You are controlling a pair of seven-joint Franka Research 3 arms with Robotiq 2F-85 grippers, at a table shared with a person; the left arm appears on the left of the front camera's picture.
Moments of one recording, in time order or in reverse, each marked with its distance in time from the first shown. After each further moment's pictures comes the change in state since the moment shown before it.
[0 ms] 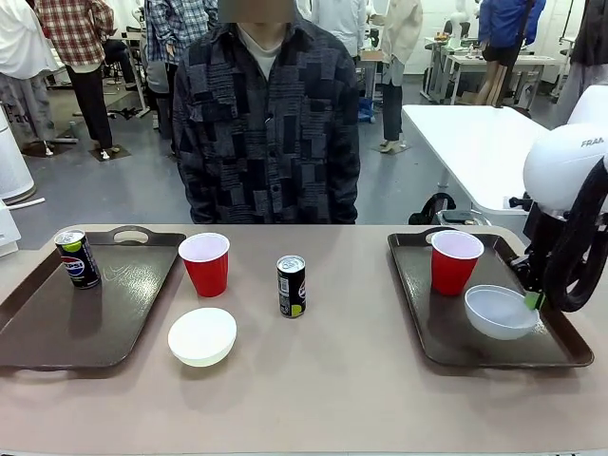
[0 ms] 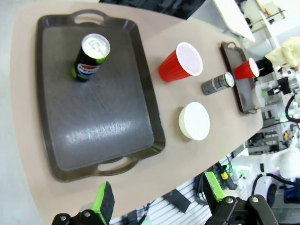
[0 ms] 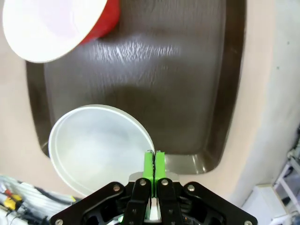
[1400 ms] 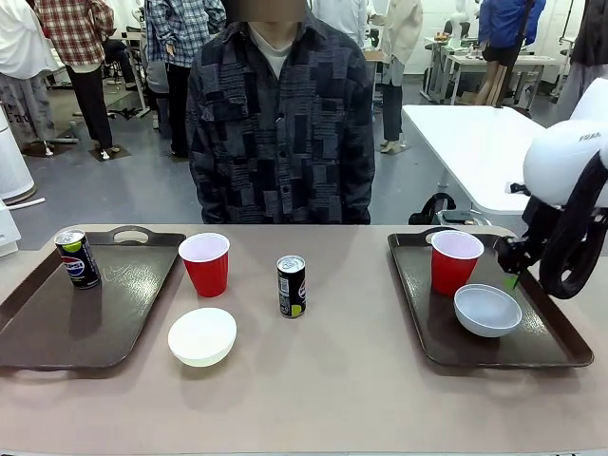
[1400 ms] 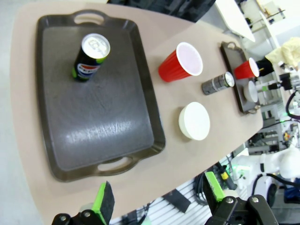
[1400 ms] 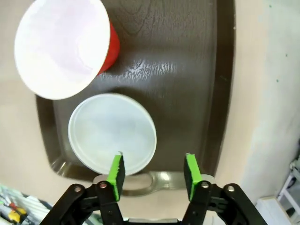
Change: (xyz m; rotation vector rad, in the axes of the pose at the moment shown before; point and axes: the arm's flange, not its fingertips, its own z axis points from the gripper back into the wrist) left arm 0.000 0.000 0.000 0.000 0.000 0.000; right arm 0.010 -0.003 0.021 0.012 -0.096 -0.022
